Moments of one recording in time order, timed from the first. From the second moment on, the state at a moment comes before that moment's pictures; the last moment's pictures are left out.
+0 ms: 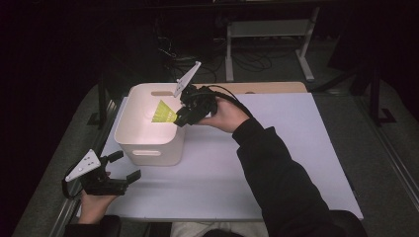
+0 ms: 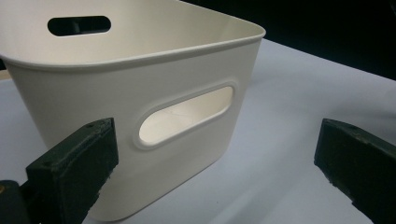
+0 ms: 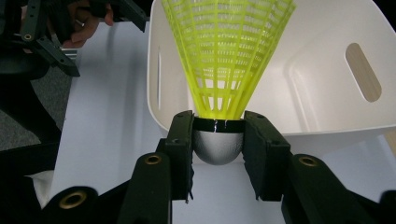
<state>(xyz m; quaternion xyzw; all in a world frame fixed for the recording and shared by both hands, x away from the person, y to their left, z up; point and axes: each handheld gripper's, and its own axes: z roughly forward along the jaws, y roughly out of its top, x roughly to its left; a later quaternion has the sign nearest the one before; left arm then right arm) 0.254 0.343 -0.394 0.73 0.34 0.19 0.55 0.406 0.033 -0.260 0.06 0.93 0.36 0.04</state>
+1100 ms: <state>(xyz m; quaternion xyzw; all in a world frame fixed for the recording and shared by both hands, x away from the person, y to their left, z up) 0.253 0.343 -0.394 0.73 0.34 0.19 0.55 0.416 0.061 -0.275 0.05 0.93 0.36 0.02</state>
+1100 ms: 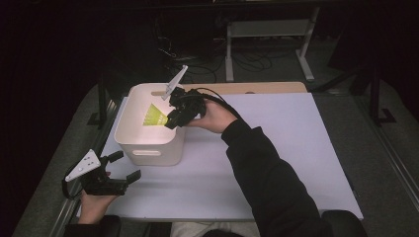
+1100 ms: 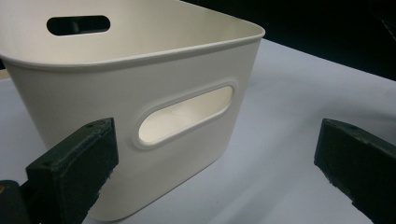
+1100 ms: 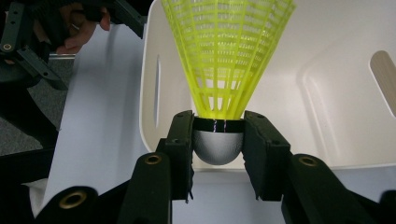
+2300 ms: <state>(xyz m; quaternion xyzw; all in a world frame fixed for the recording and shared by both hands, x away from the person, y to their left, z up) 0.252 0.344 -0.393 0.73 0.34 0.19 0.56 0.427 0.085 -0.302 0.05 0.94 0.34 0.00</state>
